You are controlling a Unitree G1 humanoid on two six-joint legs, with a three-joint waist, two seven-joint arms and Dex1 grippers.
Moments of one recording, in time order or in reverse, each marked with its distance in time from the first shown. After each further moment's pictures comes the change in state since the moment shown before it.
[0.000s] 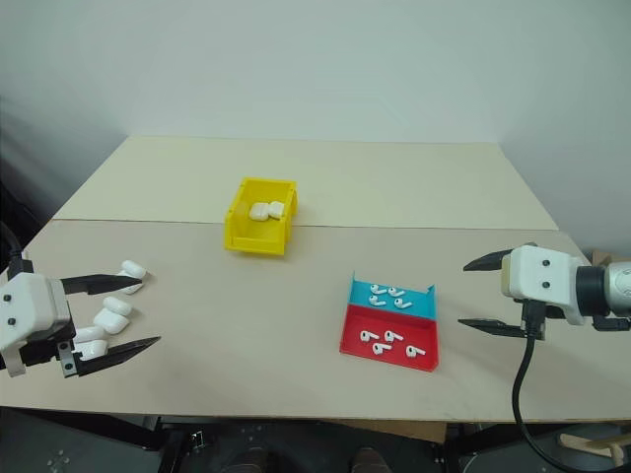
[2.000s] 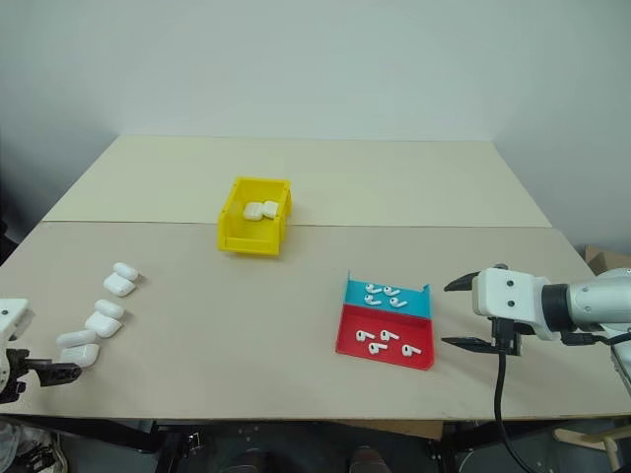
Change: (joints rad) left arm -0.170 0.145 -0.067 0.323 -0.384 1.235 0.928; right arm 0.036 0.026 0.101 -0.061 -0.040 0.033 -0.050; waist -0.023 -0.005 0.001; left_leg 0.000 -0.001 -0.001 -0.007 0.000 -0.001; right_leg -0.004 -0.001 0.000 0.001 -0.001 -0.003
